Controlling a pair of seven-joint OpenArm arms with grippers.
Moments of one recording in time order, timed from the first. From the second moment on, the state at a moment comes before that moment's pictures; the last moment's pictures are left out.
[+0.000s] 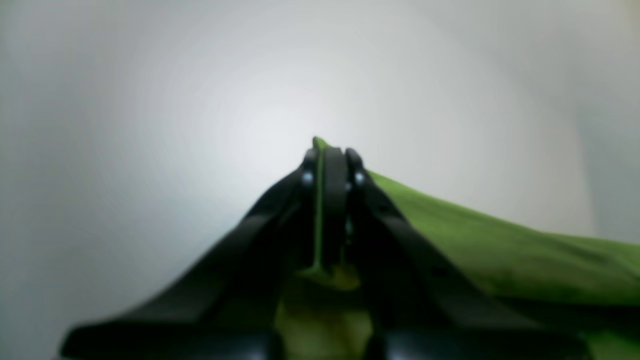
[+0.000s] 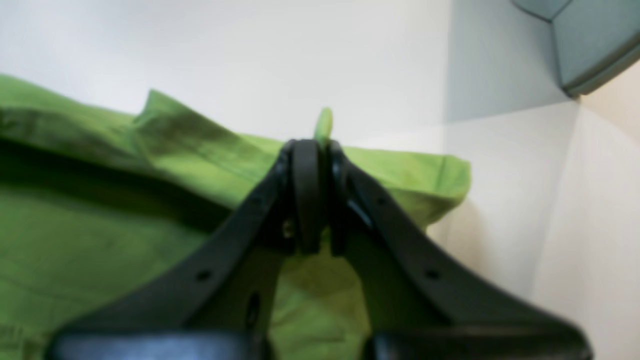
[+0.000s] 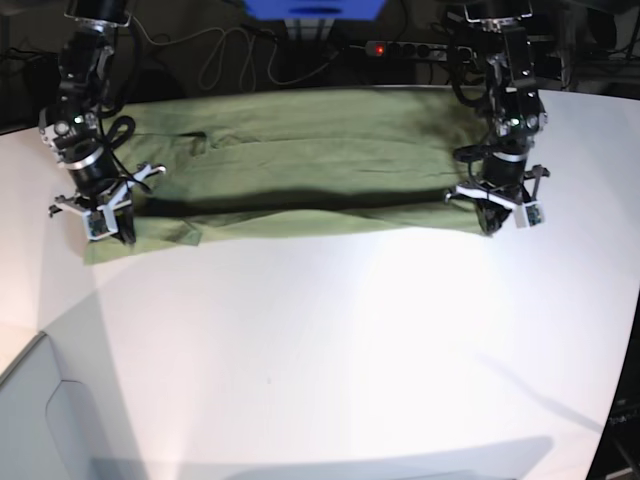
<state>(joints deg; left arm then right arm) 16.2 -8.8 -16.2 95.3 -20.2 -5.1 21.6 -16.1 9.9 21.8 98.6 -0.7 33.3 -17.6</state>
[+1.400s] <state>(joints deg) 22.2 -8.9 -15.2 97.5 -20.5 -5.3 15.2 -22.3 9.9 22.8 99.0 -0.8 33.4 -17.6</state>
